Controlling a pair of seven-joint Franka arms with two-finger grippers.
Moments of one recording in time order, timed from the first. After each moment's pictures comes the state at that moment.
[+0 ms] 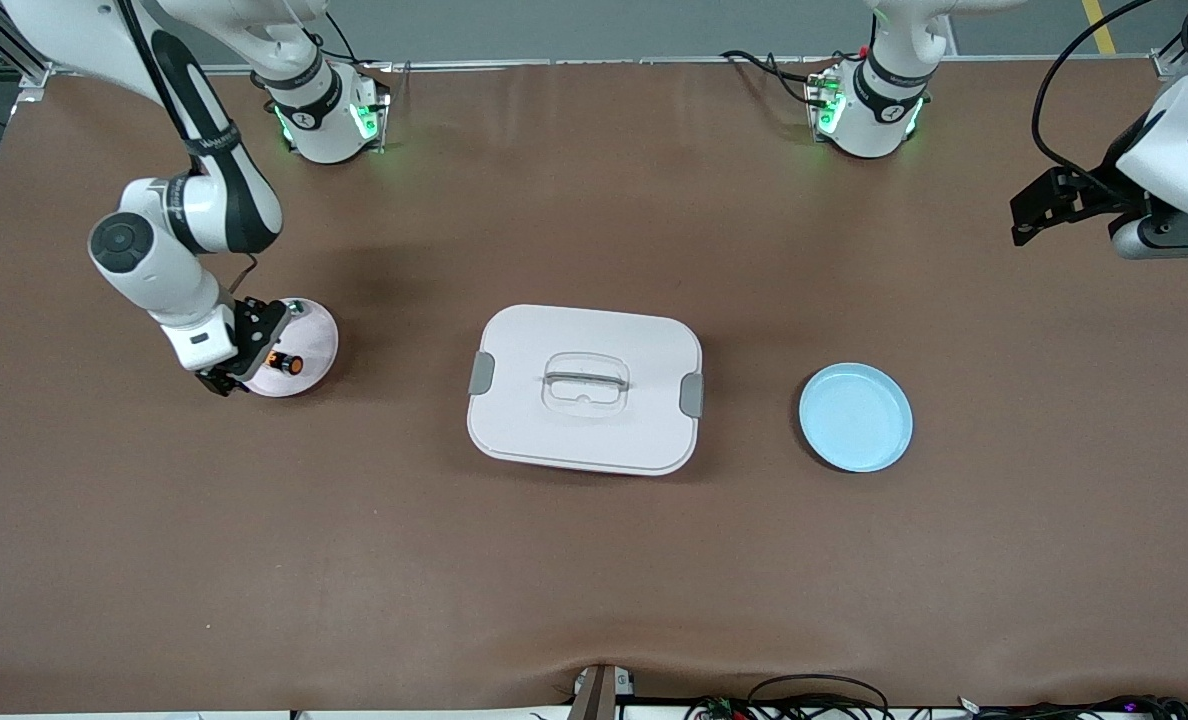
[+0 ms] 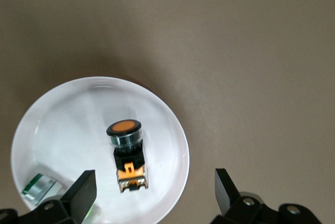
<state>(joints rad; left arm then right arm) -0.01 -0.03 -0.13 -1.54 0.04 1.47 -0.12 0.00 0.14 -0.04 -2.40 -0.12 2.61 -1.03</state>
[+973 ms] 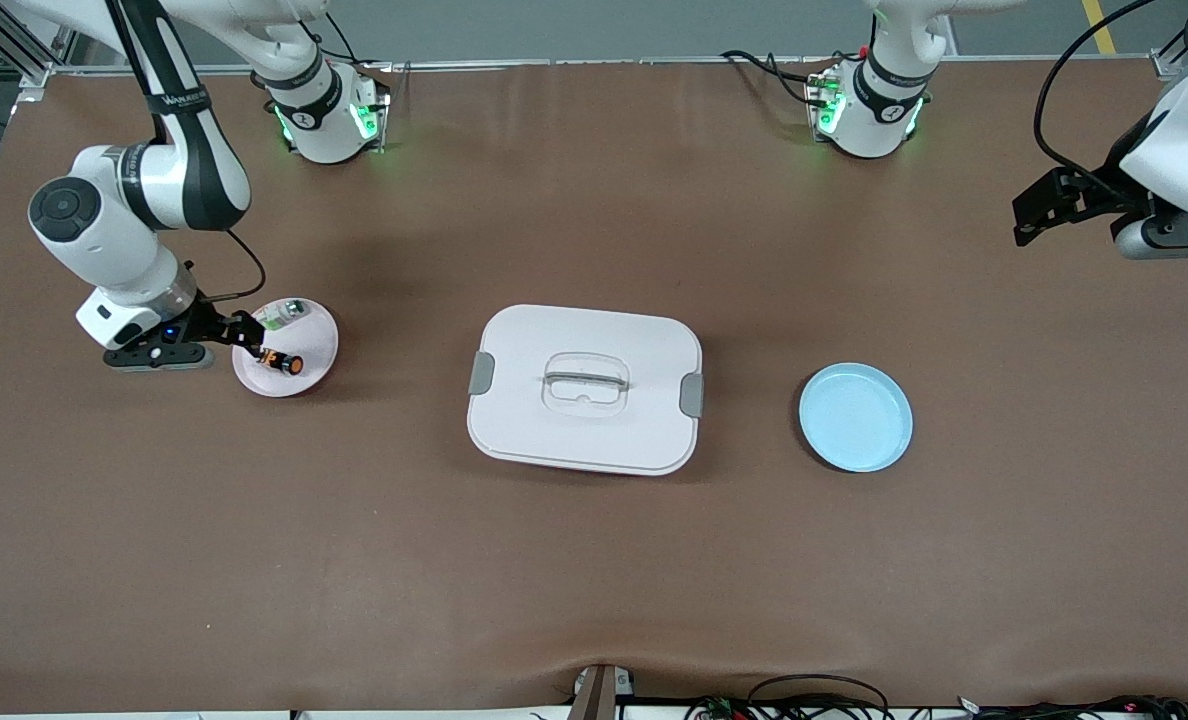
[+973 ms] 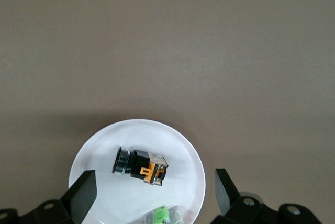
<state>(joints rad) 0.00 -0.03 -0.13 -1.54 0.04 1.47 -0.12 -0.02 0.03 -0.04 -2.40 -0.12 2.54 0.01</state>
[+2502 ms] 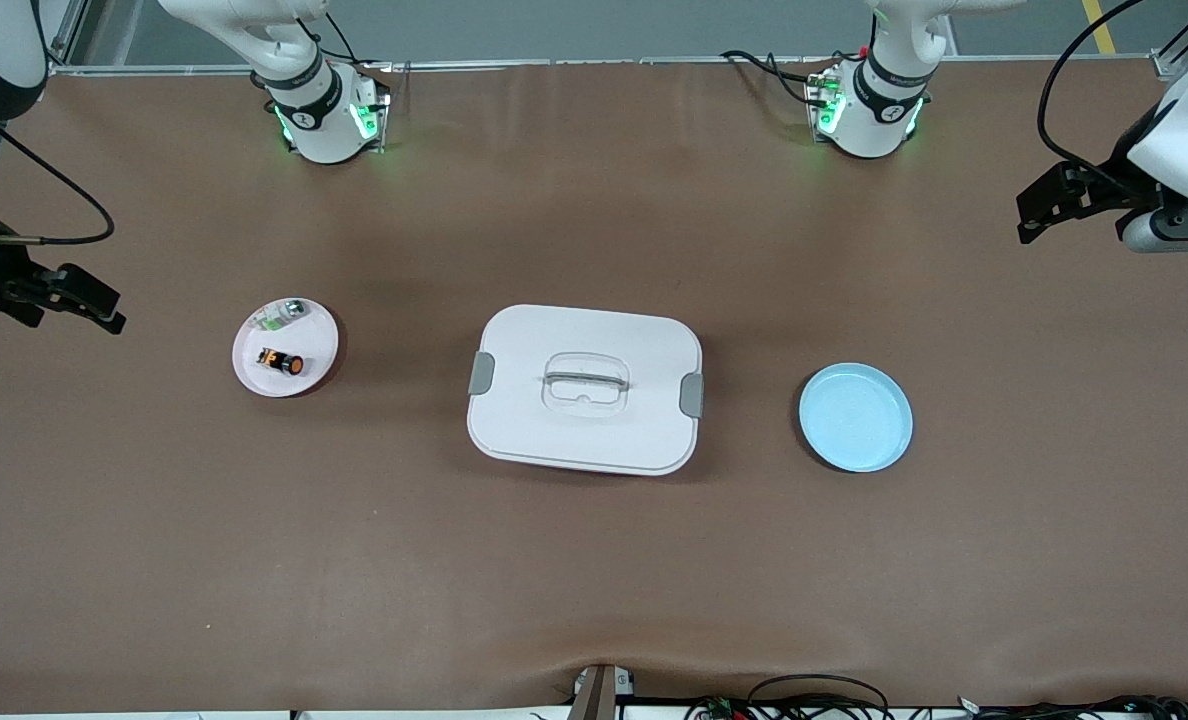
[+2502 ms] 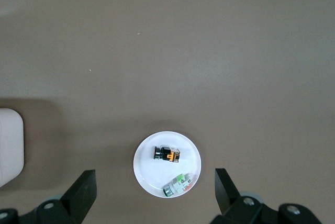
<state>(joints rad) -0.01 -0.03 -0.13 -1.52 0.04 1.47 -0.12 -0.02 -0.01 -0.04 -1.72 0.00 1.80 0.06</state>
